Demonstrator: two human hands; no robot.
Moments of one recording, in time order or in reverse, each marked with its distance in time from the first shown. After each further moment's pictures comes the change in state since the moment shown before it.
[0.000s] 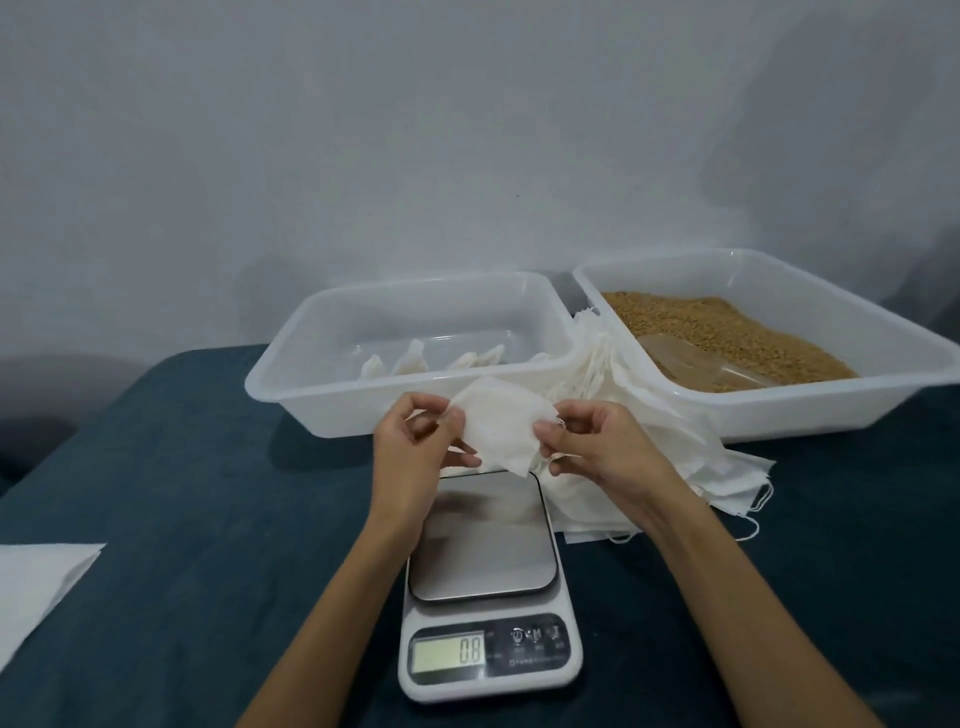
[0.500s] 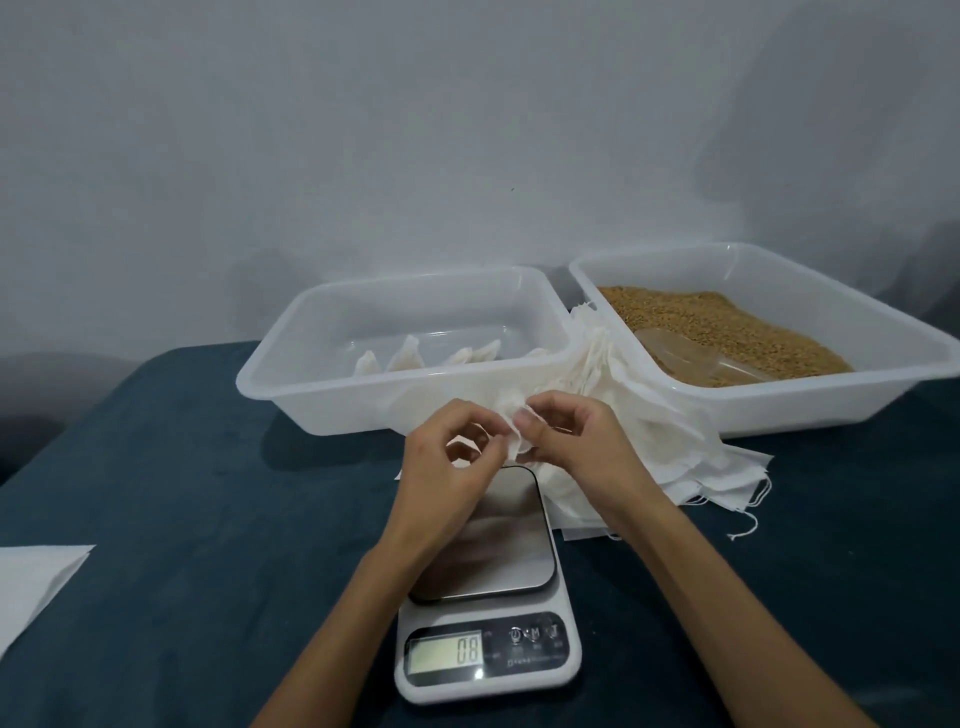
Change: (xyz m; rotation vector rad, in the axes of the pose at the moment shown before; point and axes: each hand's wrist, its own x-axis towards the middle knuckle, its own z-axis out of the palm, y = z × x) left_hand -0.018 0.003 0.014 0.294 -0.255 0.272; right_hand -0.003 0.005 0.020 -0.049 -0.001 -0.187
